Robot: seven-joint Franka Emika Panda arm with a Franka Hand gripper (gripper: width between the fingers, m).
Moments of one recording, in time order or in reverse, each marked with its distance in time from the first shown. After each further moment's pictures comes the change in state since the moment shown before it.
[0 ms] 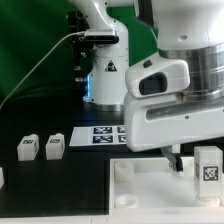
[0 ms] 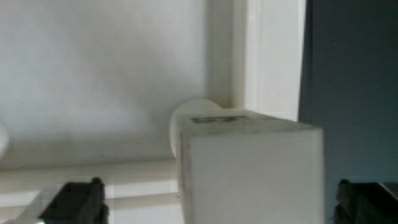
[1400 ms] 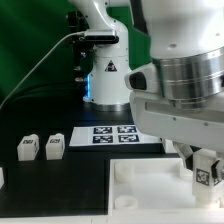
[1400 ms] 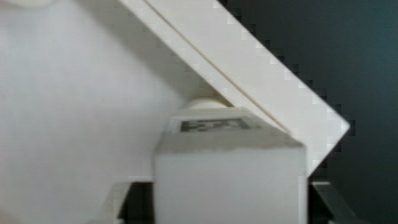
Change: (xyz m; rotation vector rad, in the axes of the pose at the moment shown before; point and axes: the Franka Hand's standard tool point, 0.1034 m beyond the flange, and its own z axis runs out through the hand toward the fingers) arm 0.009 0.007 0.004 0.092 0.003 1.094
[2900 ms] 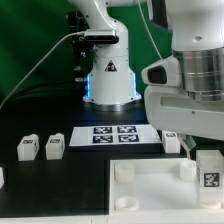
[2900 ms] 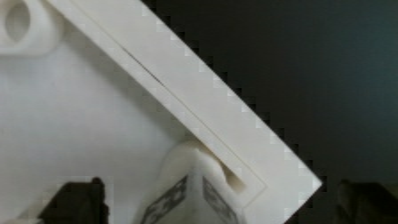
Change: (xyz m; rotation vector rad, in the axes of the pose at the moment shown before) arm -0.029 -0.002 0.001 -0.061 0.020 -0.484
